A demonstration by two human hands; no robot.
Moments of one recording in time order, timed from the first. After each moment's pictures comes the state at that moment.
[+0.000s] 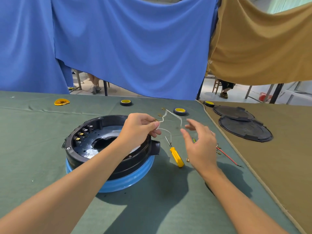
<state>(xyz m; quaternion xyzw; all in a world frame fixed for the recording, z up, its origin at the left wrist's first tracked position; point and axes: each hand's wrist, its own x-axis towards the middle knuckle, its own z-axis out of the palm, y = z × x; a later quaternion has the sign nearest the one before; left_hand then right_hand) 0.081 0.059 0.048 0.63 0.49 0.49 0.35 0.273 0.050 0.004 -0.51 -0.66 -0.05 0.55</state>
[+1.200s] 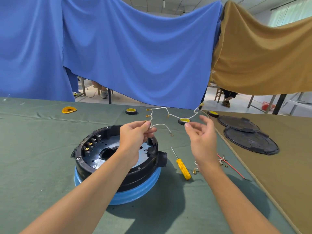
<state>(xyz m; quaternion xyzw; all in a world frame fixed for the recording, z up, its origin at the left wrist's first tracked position) 0.073 0.054 0.056 0.38 0.47 0.65 0.46 0.242 0.053 0.053 -0.47 -0.52 0.27 0.66</state>
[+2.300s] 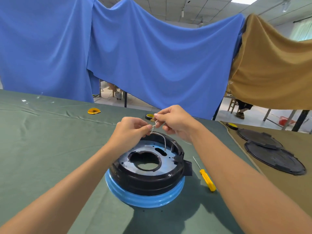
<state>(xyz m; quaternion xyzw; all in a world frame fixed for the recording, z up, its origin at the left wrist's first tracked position) -0.028 0.032 0.084 0.60 0.57 0.51 0.24 0.123 0.085 0.134 -0.46 -0.70 0.42 0.34</state>
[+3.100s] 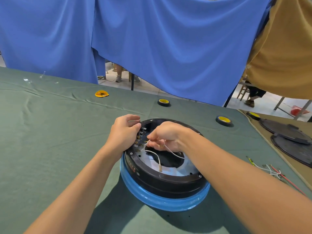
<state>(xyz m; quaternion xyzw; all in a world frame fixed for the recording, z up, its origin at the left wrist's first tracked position) -0.082 0.062 0.027 0.45 0.63 0.55 0.32 0.049 0.107 0.062 -0.55 -0.53 0.62 0.17</state>
